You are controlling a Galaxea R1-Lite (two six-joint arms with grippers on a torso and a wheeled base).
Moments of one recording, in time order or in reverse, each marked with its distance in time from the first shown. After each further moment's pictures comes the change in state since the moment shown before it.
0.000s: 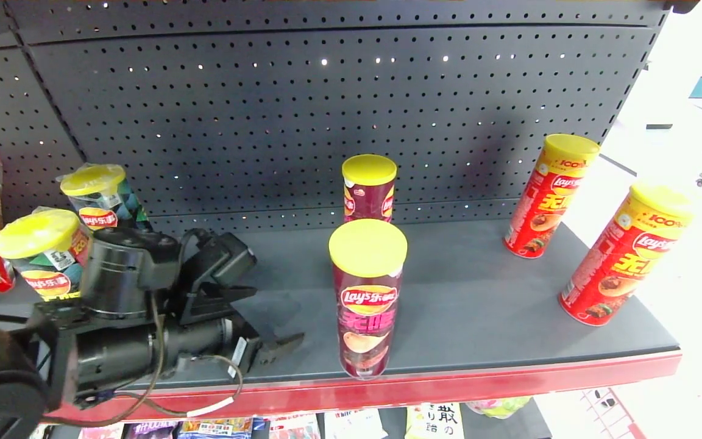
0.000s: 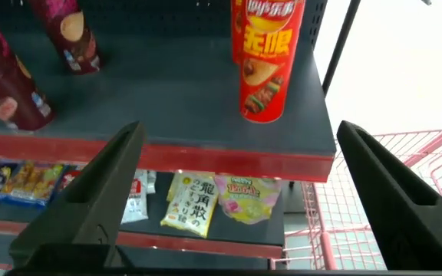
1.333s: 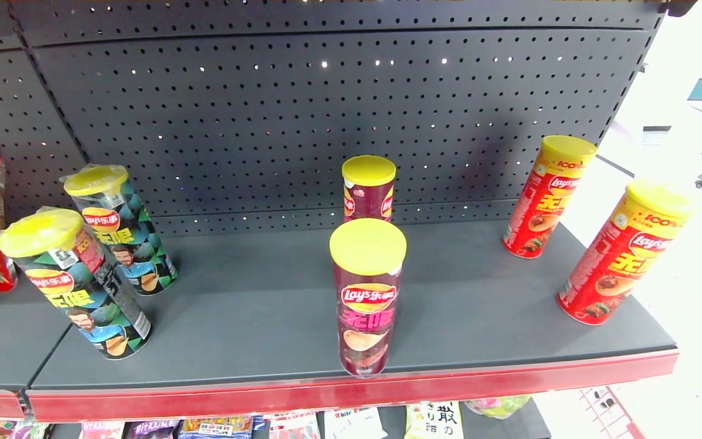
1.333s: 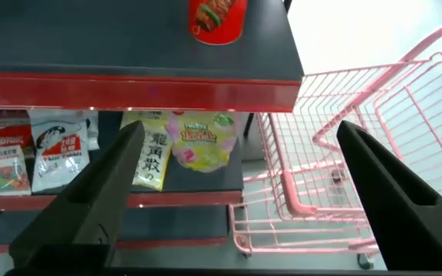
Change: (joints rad) left arm 0.512 -1.540 0.339 0.770 0.150 -0.227; right arm -0.236 -0.063 0.191 -0.001 0.052 -0.089
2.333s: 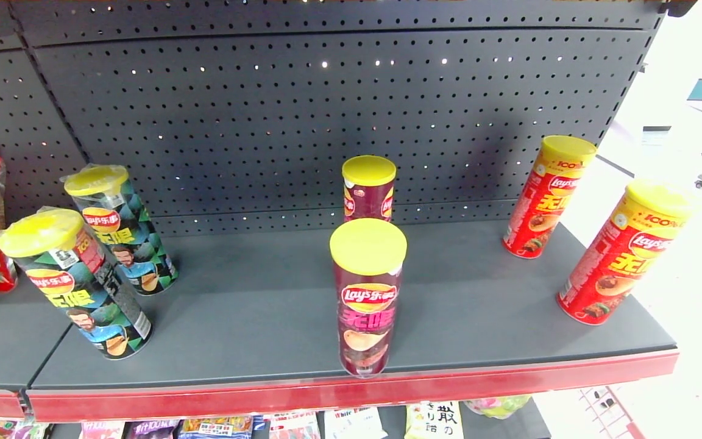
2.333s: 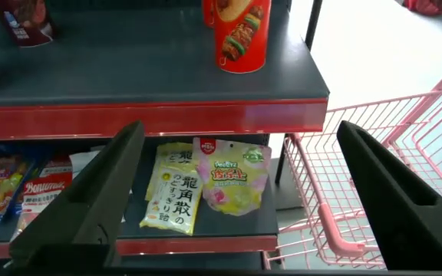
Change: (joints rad) left arm 0.009 -0.026 0.214 -0.311 0.082 0.043; right arm -0.008 -0.238 0.169 -0.127 0.073 0.105
